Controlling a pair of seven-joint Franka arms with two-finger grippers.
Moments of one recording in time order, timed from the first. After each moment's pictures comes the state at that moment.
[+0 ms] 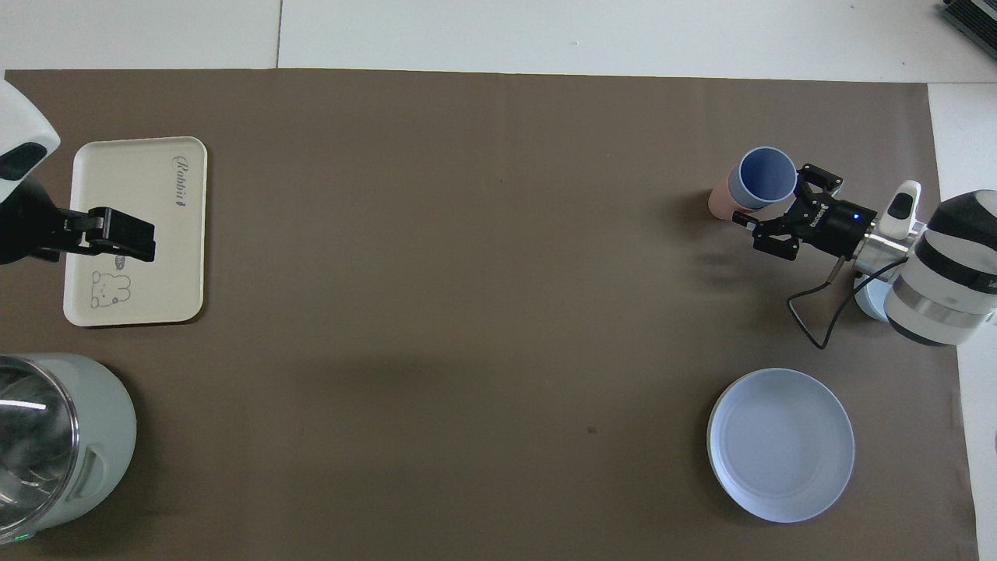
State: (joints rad) left arm 0.00 0.00 -0.13 -1.56 0.03 1.55 -0.06; right arm -0.20 0.42 -0.02 -1.96 1.52 2.18 -2.16
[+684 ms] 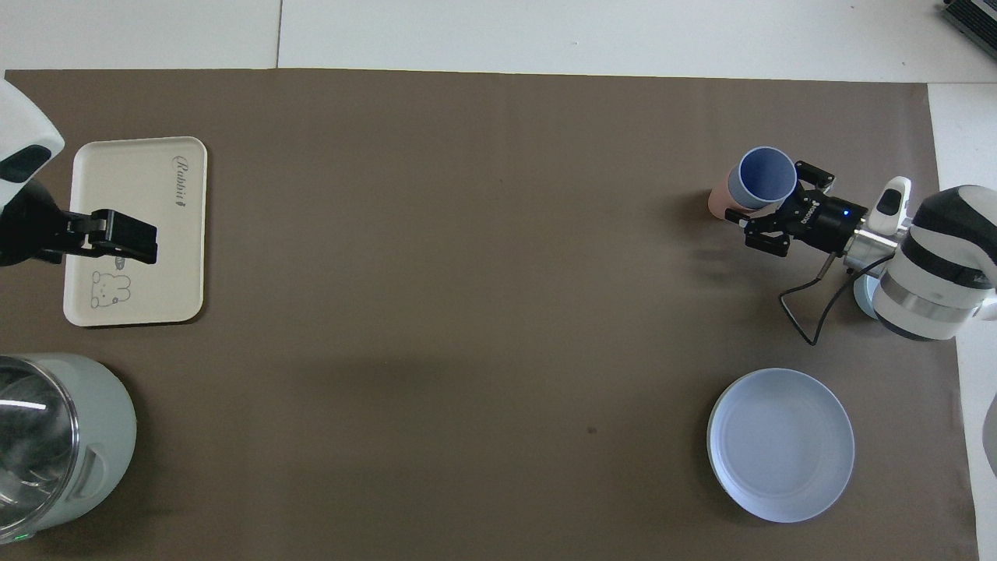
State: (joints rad) left arm 0.00 -0.01 -0.13 -1.57 0.01 1.56 -0.06; right arm -0.18 0.43 -0.02 -1.94 1.52 2.22 -2.16
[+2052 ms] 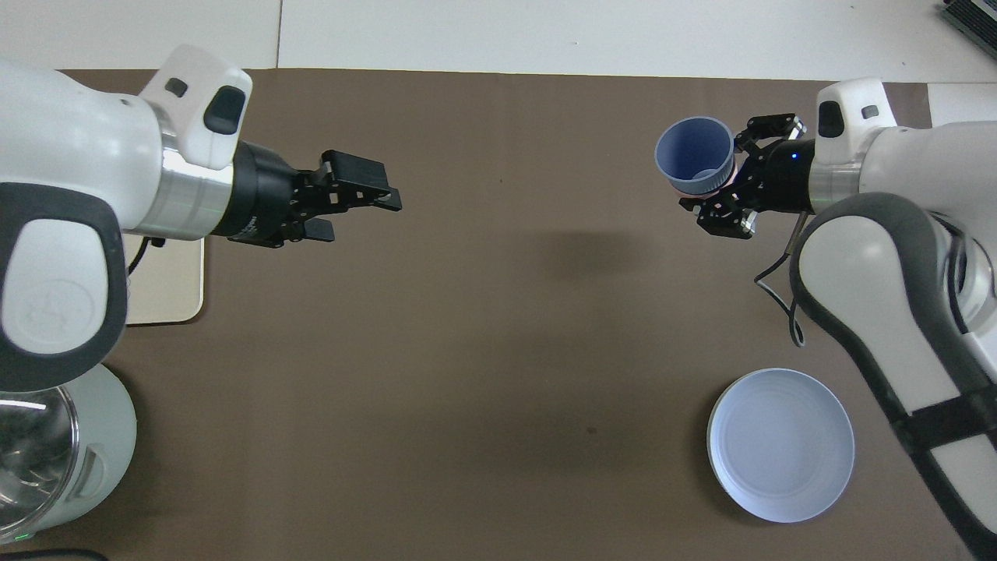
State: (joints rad) left arm -0.24 0.08 -0.14 -1.61 -0.51 1.93 -0.44; right arm 0.15 0.13 -0.02 -1.84 0.49 2.30 -1.25
